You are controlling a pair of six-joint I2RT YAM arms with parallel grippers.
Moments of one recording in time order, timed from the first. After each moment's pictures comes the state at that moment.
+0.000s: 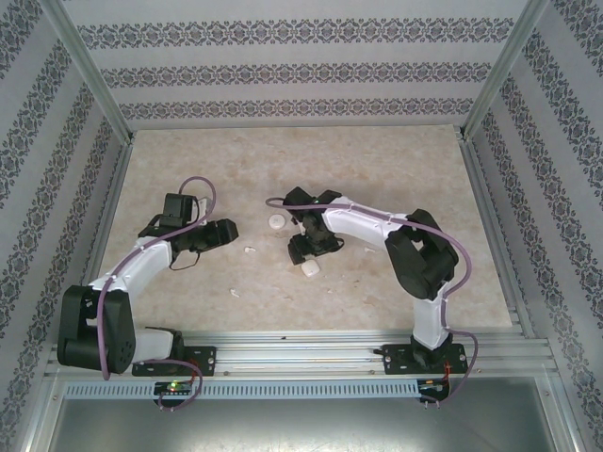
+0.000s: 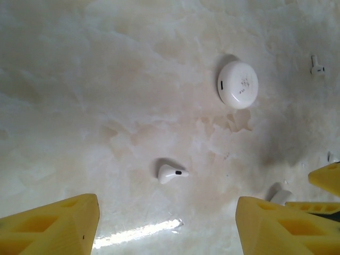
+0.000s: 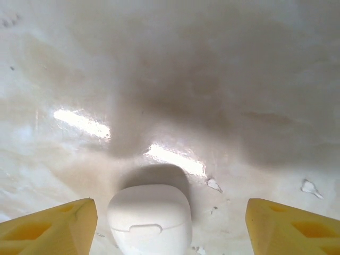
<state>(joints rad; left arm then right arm) -0.08 1.30 0.72 -0.38 0.43 -0.42 0.74 1.94 1.41 -0.92 -0.07 0.41</state>
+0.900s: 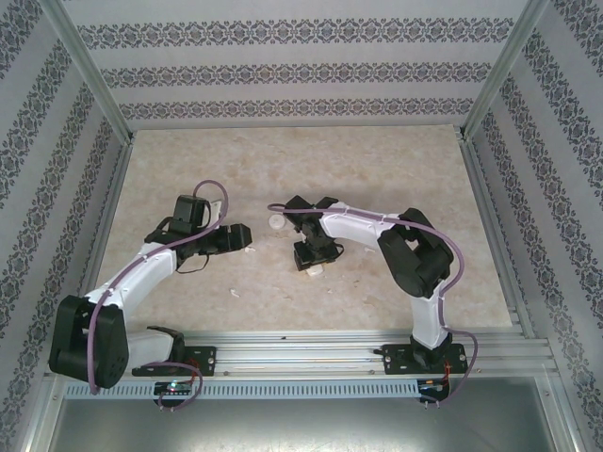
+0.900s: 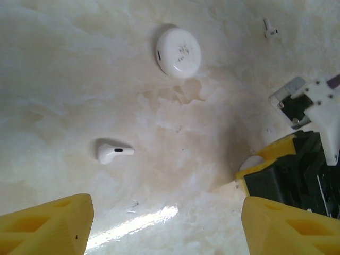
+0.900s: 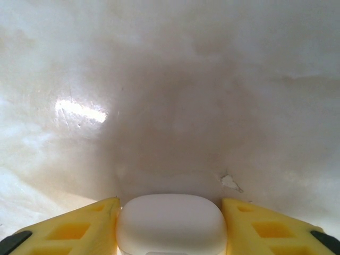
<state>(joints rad) -0.21 1.24 0.71 -0.38 0.45 -0.42 0.75 1.97 1.34 -0.88 -0.12 0.48</state>
